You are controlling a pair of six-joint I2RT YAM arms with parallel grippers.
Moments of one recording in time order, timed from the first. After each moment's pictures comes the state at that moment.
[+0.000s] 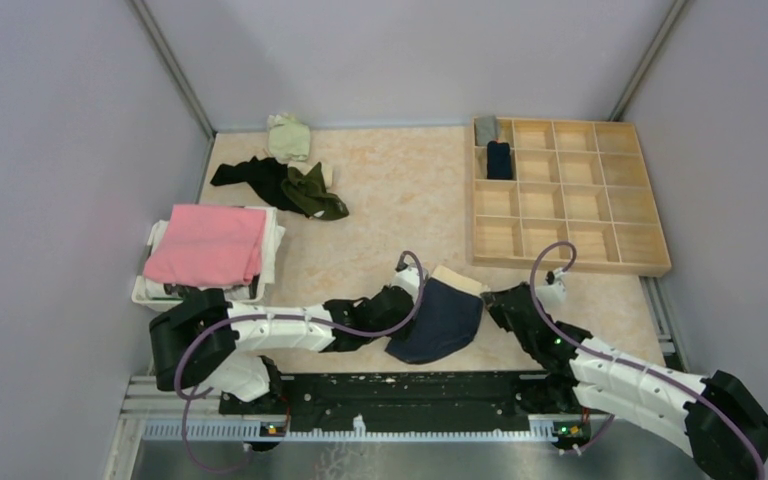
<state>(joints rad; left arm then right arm) -1.18 1.41 0.63 0.02 -0.30 -0.50 0.78 0.76 0.13 -0.04 0.53 1.45</state>
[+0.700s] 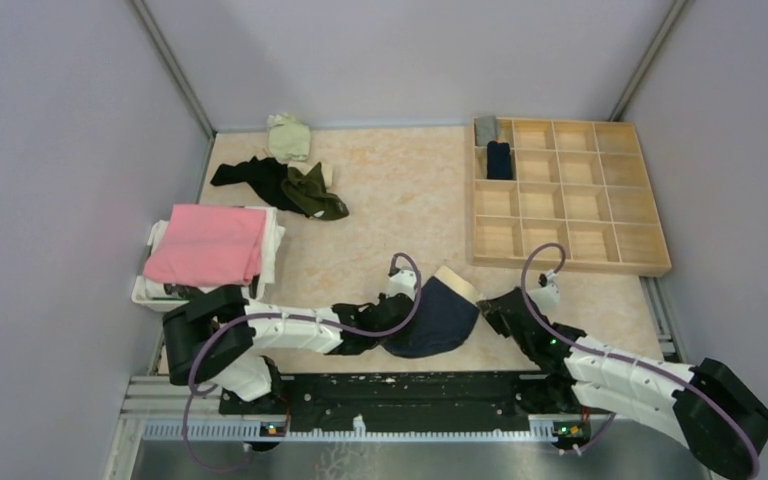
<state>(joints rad) -1.20 1.48 0.60 0.05 -0.32 -0.71 0.78 0.81 0.09 -0.01 0.46 1.42</state>
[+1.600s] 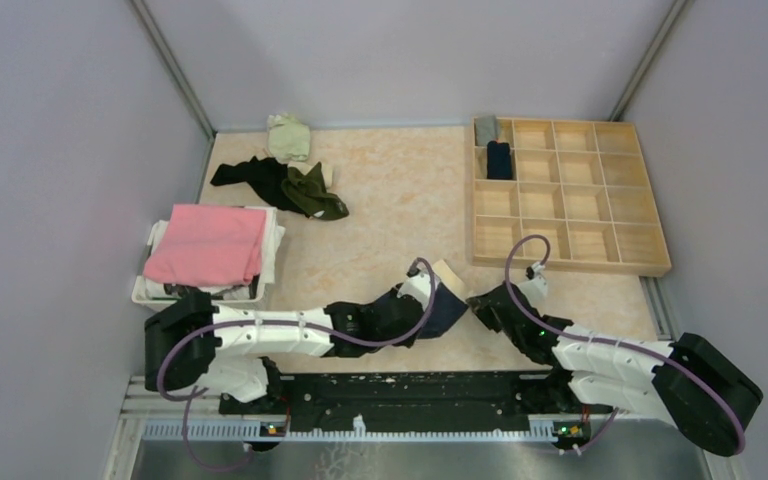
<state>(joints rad) -1.27 1.36 0.73 -0.16 -0.42 -0.47 0.80 1.00 0.15 0.13 0.43 1.40</state>
